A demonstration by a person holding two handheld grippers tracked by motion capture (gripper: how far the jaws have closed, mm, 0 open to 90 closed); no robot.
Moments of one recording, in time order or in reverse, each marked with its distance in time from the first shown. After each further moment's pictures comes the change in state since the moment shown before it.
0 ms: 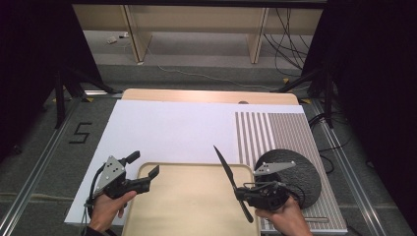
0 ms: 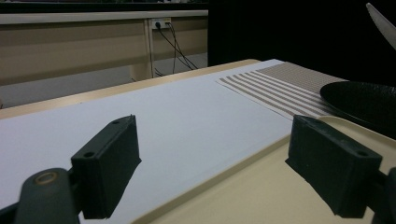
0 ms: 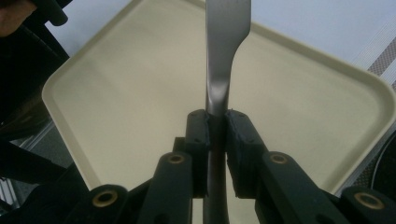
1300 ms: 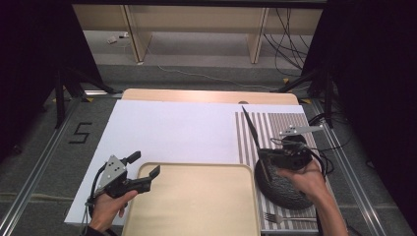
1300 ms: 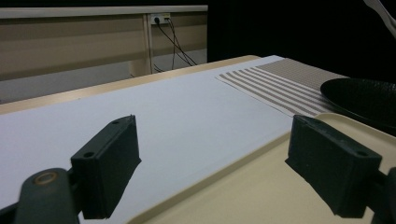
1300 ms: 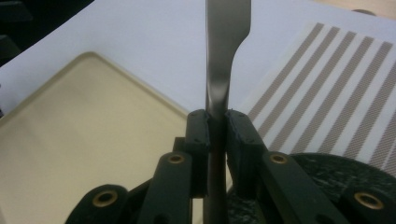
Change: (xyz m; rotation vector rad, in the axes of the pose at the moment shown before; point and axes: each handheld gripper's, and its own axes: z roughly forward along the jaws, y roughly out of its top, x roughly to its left) left arm 0.001 0.000 0.003 0.014 -0.003 -0.004; right arm -0.072 0.049 -0.041 -0.139 -0.119 -0.010
